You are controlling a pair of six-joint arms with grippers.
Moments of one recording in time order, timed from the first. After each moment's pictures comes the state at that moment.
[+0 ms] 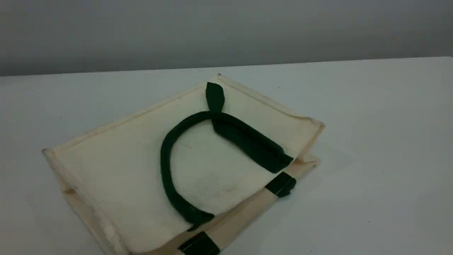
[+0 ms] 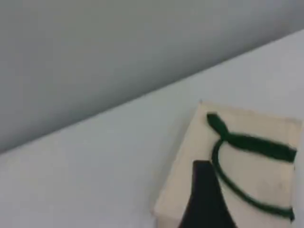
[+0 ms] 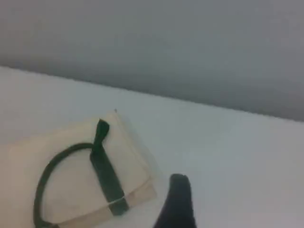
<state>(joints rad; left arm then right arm) -0.21 0.64 -1.33 -0.13 1.22 0.26 0.23 0.47 -1.18 0.10 1.22 -0.06</state>
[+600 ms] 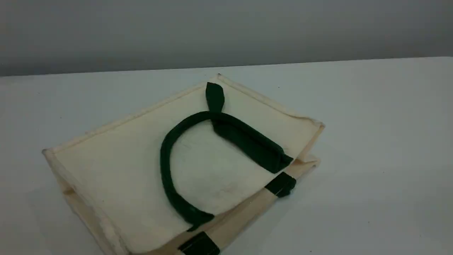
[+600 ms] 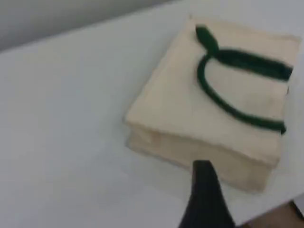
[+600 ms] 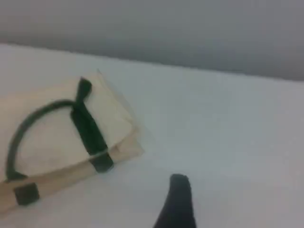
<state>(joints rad) -0.21 0.21 -0.78 -0.13 1.22 0.20 0.23 0.08 -0.74 0.05 1.20 -0.03</state>
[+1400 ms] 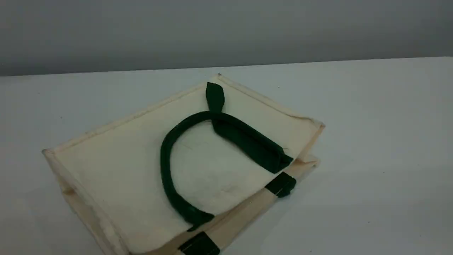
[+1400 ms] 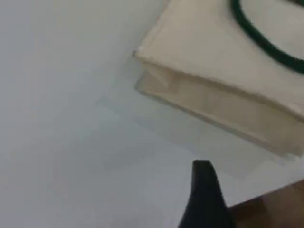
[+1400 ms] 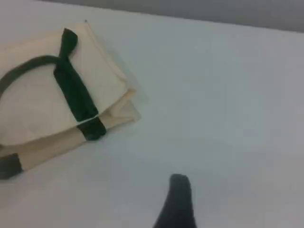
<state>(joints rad) -0.21 0.21 -0.50 -0.04 1.08 0.12 0.23 0.07 -0.51 0.05 1.06 -0.03</state>
